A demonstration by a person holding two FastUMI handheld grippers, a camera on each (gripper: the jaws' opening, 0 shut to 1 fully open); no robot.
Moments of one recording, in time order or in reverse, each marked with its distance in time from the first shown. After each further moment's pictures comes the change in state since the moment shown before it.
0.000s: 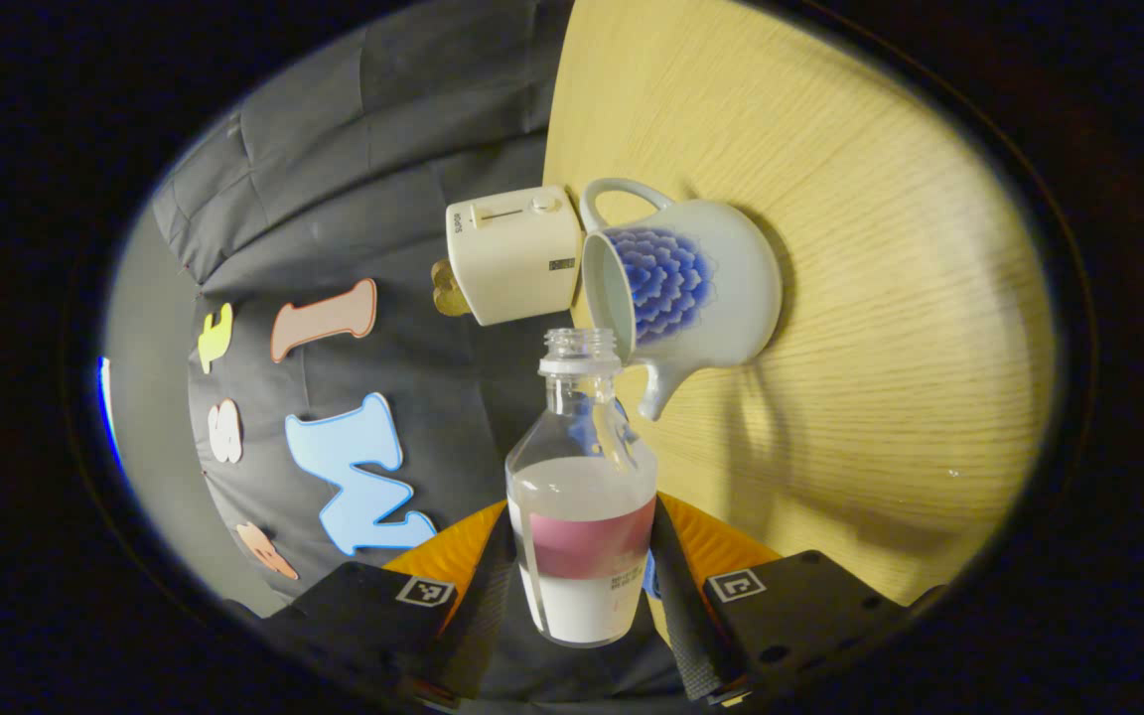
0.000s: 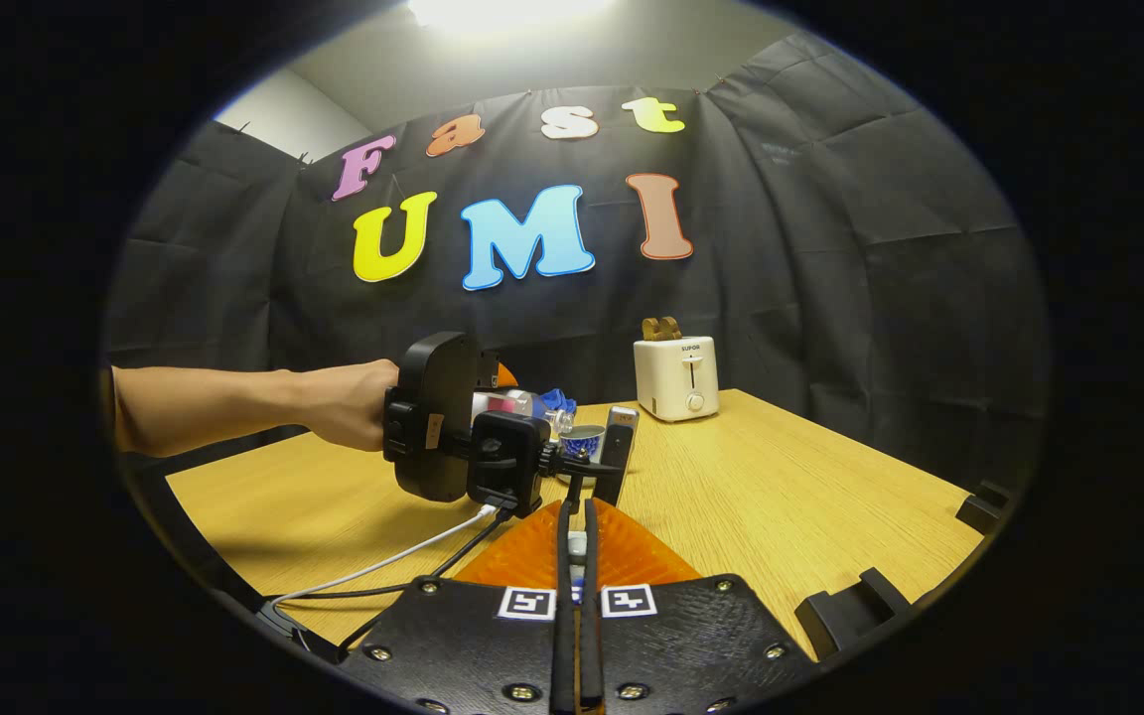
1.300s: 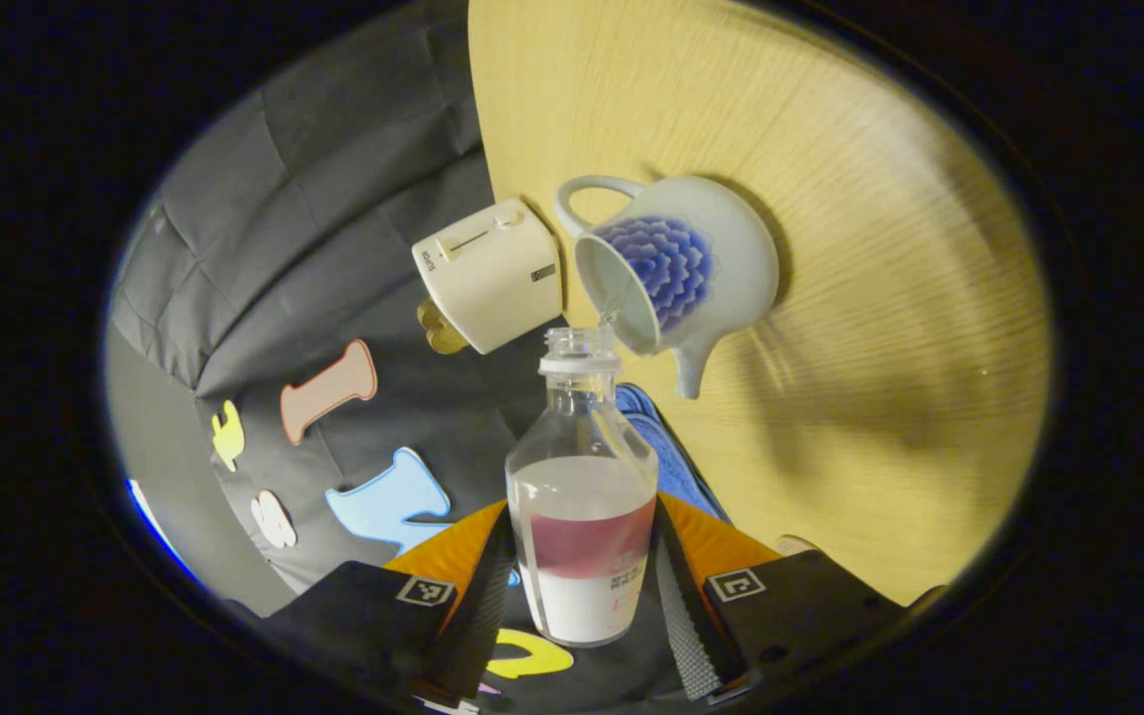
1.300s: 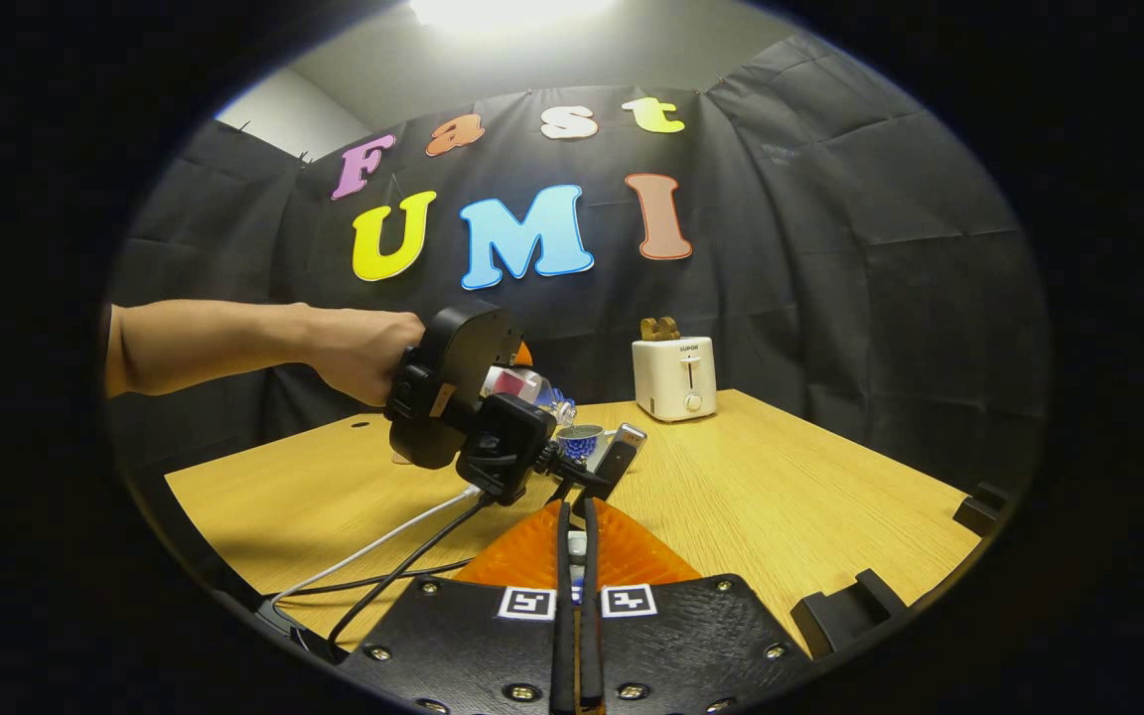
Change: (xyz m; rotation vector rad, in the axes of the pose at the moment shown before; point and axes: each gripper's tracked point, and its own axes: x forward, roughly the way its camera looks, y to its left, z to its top) left arm 0.002 0.031 0.006 0.290 -0.006 0.019; right arm -0.001 -0.002 0.000 -0.006 0.003 -0.005
